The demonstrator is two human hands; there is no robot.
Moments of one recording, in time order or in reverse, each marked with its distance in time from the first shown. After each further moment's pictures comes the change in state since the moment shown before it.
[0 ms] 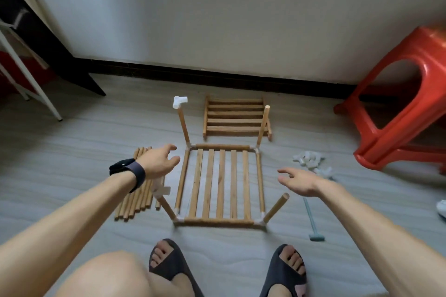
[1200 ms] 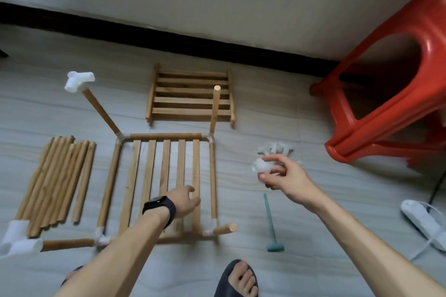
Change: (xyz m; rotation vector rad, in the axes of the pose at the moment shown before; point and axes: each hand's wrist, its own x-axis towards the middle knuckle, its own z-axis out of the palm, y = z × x) left_hand 0.127 0.103 0.215 0.021 -0.463 -0.078; right_hand 0.078 0.109 -0.018 0.747 0.220 -0.110
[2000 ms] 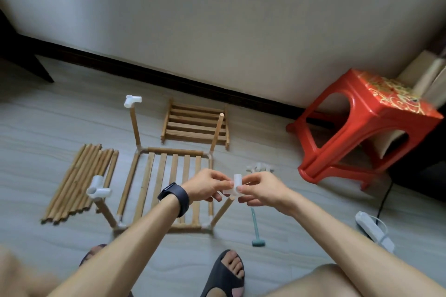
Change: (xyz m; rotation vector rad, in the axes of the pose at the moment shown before) left_hand -0.180 0.045 -0.017 -0.640 0.055 0.484; right_hand -0.156 -0.111 0.047 -0.167 -0.139 0.064
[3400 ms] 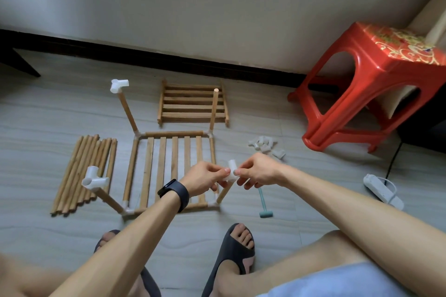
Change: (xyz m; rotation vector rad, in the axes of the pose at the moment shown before) left_hand 0.013 -0.042 0.016 0.124 0.052 0.005; right_hand 0.032 0.026 0.005 -0.246 -0.115 0.071
